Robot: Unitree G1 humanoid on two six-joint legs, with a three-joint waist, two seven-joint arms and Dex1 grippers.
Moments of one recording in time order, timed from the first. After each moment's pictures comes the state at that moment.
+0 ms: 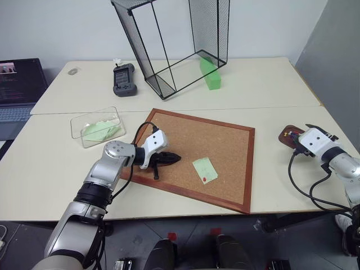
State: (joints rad) left arm -0.59 0.54 -0.22 0.37 -0.11 0.21 -1.19; right arm -0.37 -0.83 -0.05 0.56 -0.22 -0.32 0.37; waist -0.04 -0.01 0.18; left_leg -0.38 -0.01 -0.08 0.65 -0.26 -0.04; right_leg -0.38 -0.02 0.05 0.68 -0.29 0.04
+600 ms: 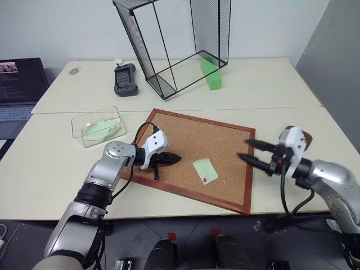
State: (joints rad) left arm -0.59 0.54 -0.23 0.37 -0.11 0.21 -1.19; right arm -0.14 -0.72 0.00 -0.43 0.61 0.44 0.79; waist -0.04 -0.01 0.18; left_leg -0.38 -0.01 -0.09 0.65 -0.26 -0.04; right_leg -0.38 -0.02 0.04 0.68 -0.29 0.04
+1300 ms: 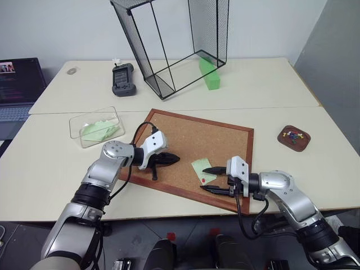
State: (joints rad) left arm -0.58 0.57 -0.23 0.33 -0.11 0.21 -1.19; right arm -0.27 -0.52 0.34 -0.07 0.26 0.12 0.99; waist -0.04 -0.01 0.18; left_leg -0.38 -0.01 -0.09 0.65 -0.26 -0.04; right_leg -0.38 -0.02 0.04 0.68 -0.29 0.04
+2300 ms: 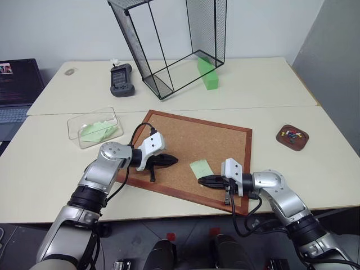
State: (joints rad) left arm -0.55 0.59 -0.23 0.29 -0.11 0.23 -1.19; right arm -0.31 -0.46 0.34 0.06 0.20 0.04 1.05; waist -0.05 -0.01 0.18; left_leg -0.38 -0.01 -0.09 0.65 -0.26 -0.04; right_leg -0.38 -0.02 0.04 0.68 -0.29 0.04
